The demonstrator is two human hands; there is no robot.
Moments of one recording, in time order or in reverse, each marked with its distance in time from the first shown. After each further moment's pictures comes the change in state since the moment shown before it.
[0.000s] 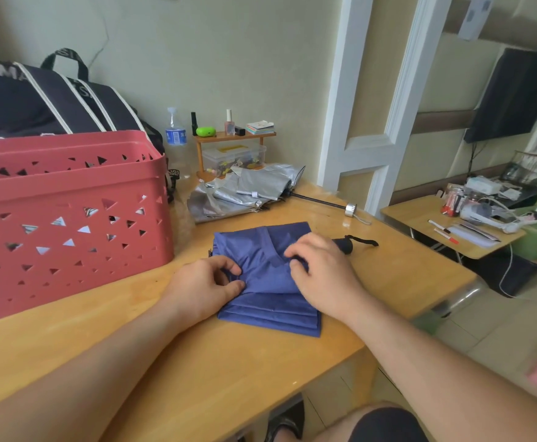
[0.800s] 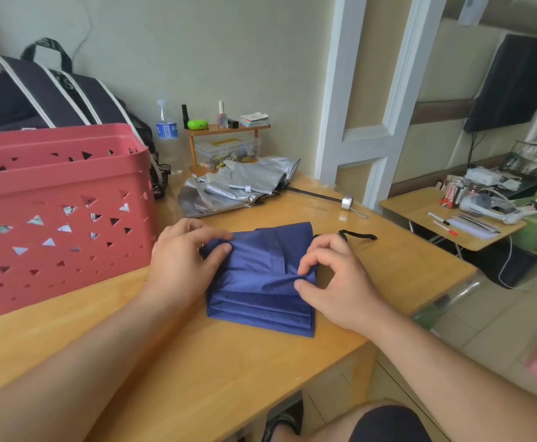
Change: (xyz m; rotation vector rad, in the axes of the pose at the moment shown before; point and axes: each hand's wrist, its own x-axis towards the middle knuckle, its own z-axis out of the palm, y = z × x) left_hand 0.008 0.017 -0.014 0.011 0.352 0.220; right_hand -0.030 0.018 -0.013 0.396 0.035 0.074
